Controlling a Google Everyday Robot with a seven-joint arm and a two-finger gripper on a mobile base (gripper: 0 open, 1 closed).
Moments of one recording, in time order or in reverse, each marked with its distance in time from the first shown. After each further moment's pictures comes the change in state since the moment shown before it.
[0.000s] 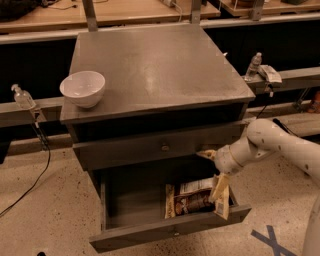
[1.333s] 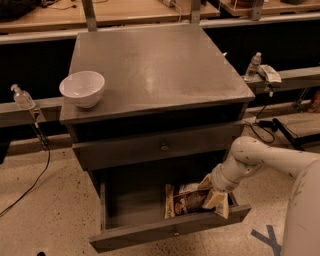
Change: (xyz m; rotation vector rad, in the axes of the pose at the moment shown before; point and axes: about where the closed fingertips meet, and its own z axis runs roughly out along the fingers) arm 0.059 0.042 0.052 -0.086 0.227 0.076
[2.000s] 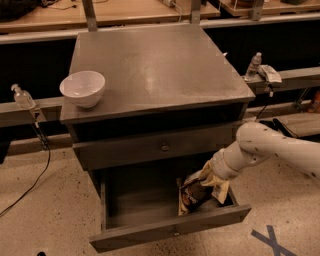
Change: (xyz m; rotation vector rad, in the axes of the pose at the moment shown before) arm -0.051 -0.013 -0.074 0.171 0.041 -0.163
